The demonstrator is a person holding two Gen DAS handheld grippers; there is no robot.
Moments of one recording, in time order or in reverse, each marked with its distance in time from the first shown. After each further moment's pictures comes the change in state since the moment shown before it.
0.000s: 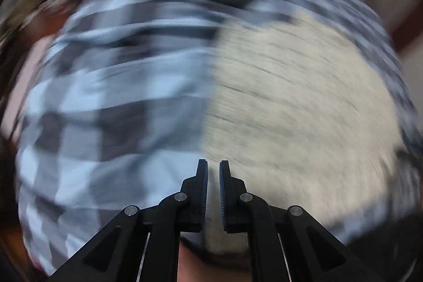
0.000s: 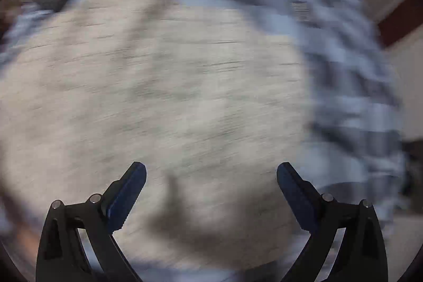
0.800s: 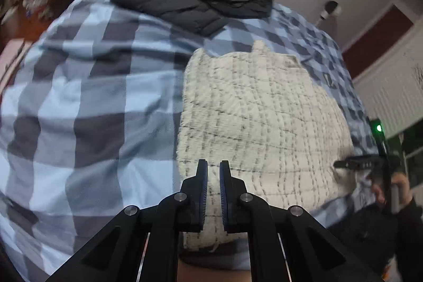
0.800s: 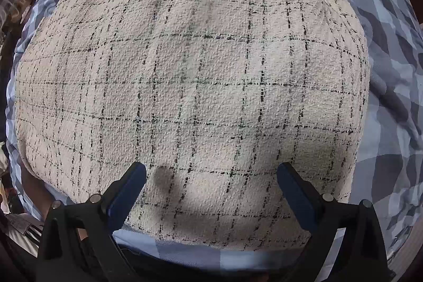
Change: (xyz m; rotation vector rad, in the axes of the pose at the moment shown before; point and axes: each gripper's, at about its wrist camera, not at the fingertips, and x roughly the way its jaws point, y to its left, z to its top) left arm -0.032 0.026 -0.022 -0.030 -0.188 -0.203; right arm 0.049 0.011 -0.007 0.065 0.193 0.095
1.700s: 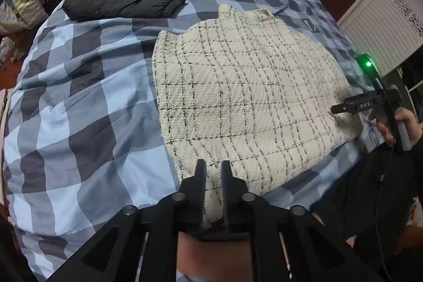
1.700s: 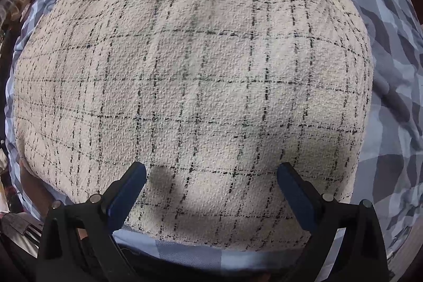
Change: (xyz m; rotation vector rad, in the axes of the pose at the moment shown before) left arm 0.001 -0.011 -0.003 0.247 0.171 -0.009; right arm 0.006 0.004 0.002 -0.011 0.014 -0.004
